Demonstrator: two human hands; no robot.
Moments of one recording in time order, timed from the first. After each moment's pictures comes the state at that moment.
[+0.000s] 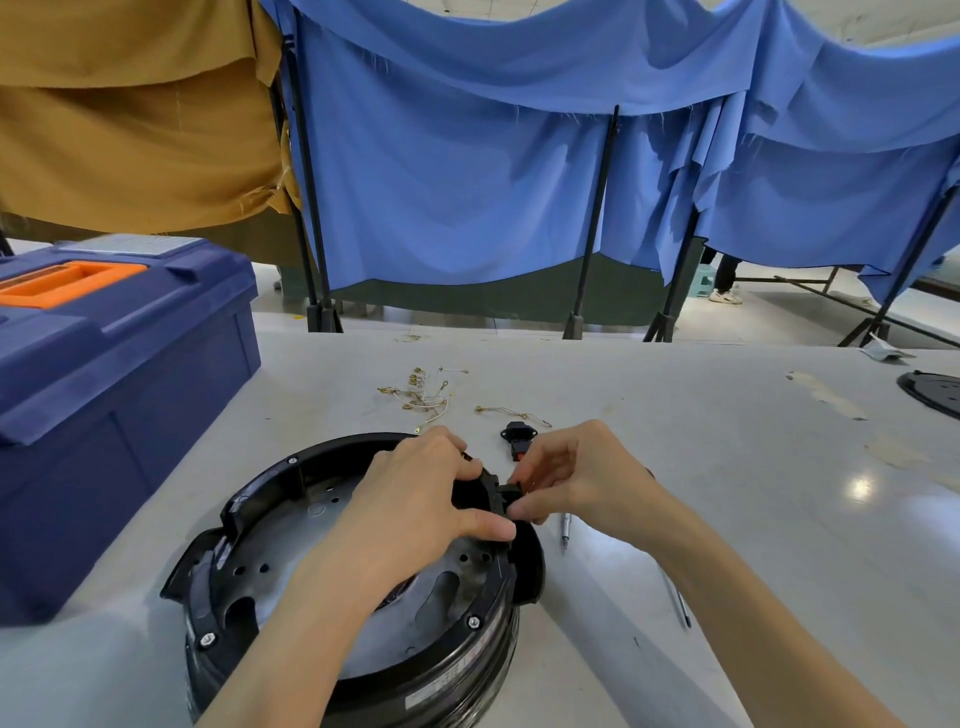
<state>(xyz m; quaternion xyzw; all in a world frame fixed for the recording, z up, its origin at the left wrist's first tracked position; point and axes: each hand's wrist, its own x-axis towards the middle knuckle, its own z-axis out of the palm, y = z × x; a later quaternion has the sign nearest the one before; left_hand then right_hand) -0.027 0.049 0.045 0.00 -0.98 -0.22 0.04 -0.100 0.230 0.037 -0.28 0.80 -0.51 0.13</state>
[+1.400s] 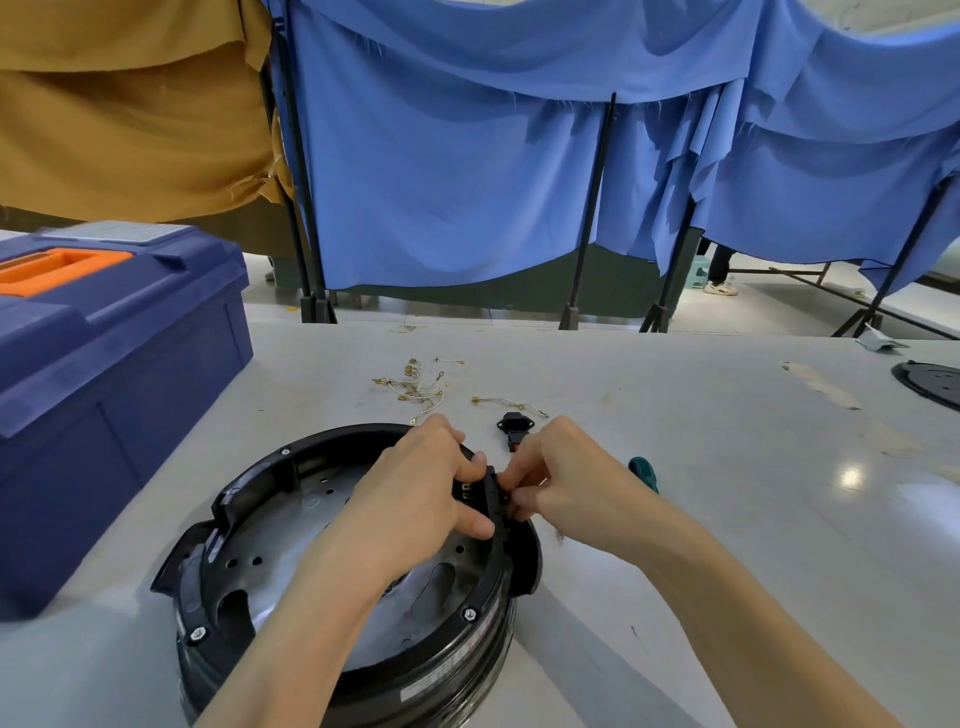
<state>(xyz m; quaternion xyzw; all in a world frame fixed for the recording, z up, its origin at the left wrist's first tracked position) -0.030 0.050 0.041 -0.01 -0.97 -0.25 0.02 -0.082 0.211 0.040 -0.27 0.87 -0.40 0.09</state>
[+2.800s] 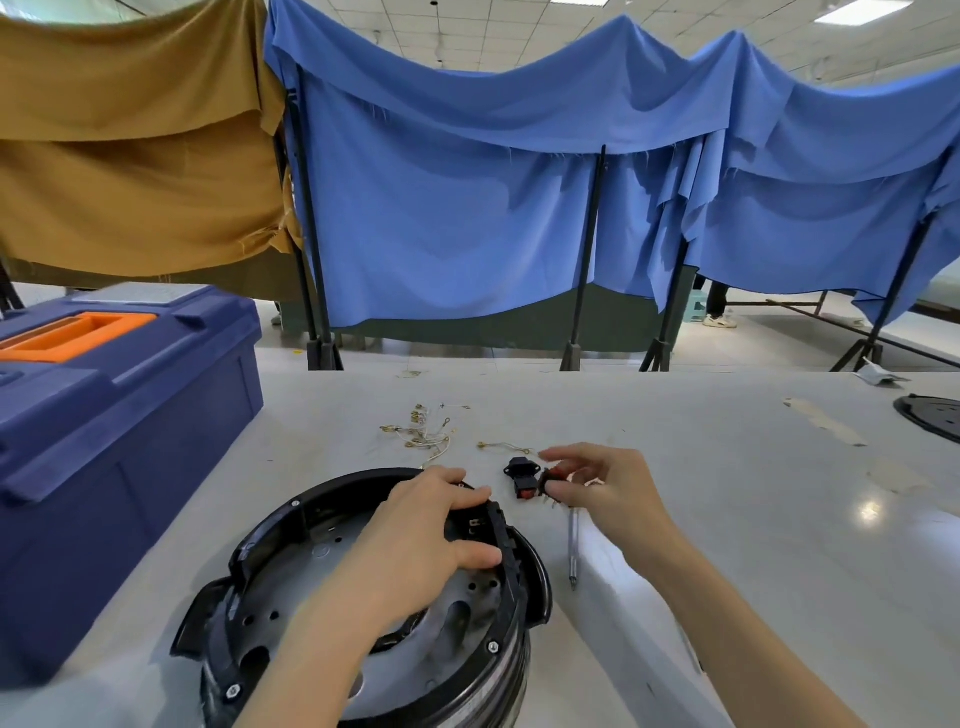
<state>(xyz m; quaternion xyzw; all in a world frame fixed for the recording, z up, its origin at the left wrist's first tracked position) -0.034 0.038 0.035 -0.02 -0.95 -0.31 0.06 -0.128 0.233 0.014 -0.16 0.78 -0.60 -0.02</state>
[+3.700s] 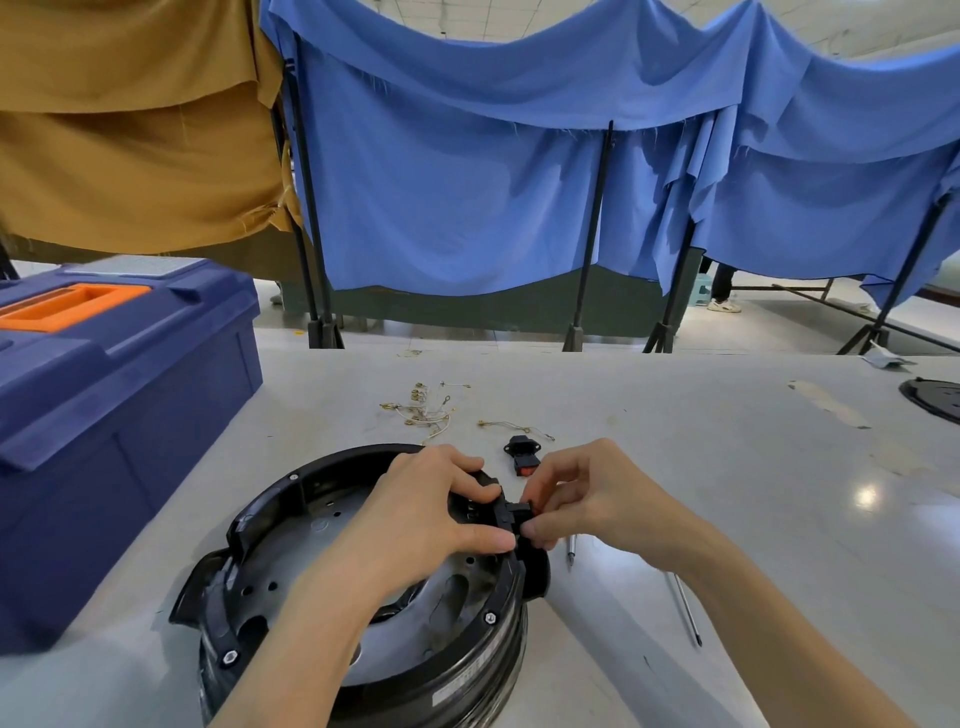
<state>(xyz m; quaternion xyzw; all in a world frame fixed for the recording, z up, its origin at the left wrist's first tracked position) -0.034 0.040 0.036 -0.03 -0.94 -0.33 0.07 -0.100 0.236 0.037 -0.27 0.80 -0.51 0.16</state>
